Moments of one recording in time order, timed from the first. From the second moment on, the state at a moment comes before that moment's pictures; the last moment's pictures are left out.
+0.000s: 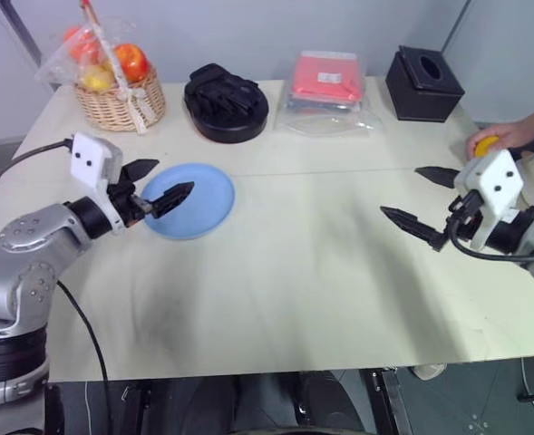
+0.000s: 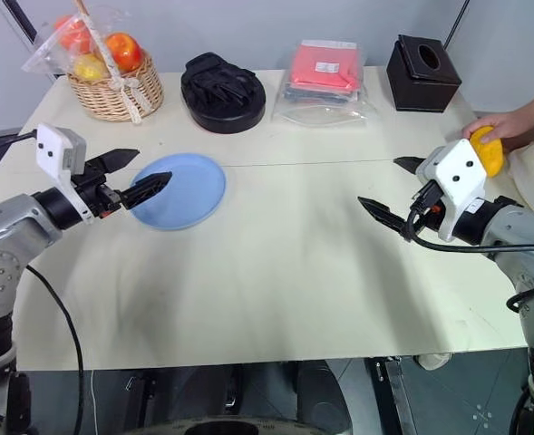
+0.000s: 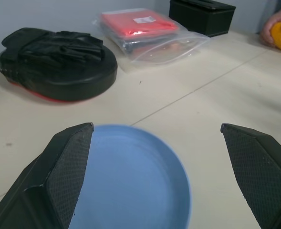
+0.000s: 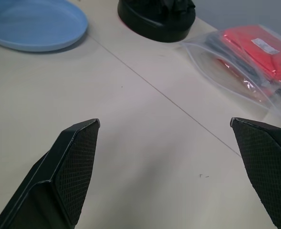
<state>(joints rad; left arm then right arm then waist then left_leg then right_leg) -0.33 0.71 0.31 -0.37 -0.68 0.77 -0.58 -0.17 -0.90 -0.37 -0.47 0.50 0.63 0.74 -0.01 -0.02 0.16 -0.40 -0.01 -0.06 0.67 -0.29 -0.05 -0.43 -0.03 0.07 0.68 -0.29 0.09</state>
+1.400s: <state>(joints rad) -0.33 0.69 0.30 -0.37 -0.69 0.76 -0.54 -0.16 -0.91 -0.37 -0.50 0.50 0.64 0.73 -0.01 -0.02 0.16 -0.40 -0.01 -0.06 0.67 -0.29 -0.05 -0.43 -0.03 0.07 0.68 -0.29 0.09</state>
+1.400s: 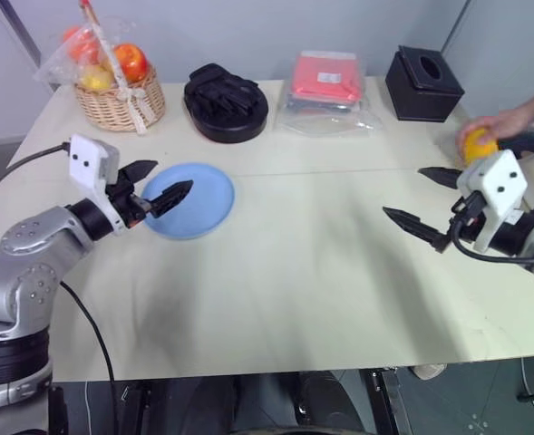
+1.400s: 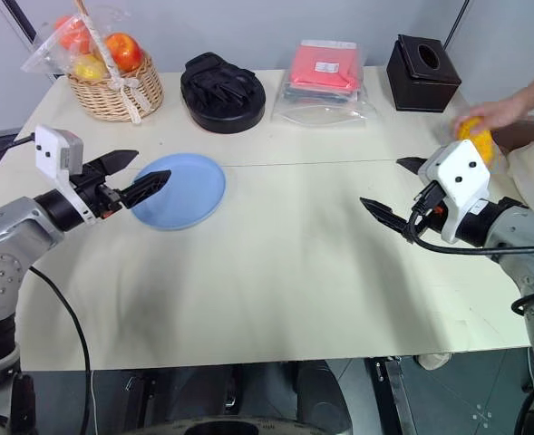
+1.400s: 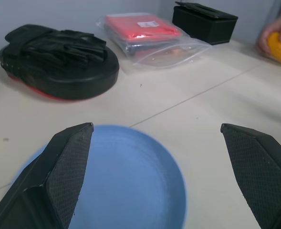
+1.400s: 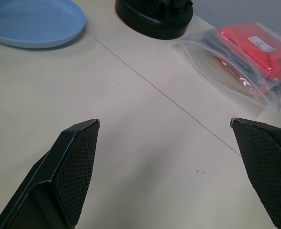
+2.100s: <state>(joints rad) -0.33 0.69 0.29 -0.37 -0.68 0.75 -0.56 -0.30 -0.87 -0.36 -0.47 0.52 0.72 0.63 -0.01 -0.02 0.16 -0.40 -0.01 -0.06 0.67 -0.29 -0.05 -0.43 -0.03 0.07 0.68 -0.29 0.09</state>
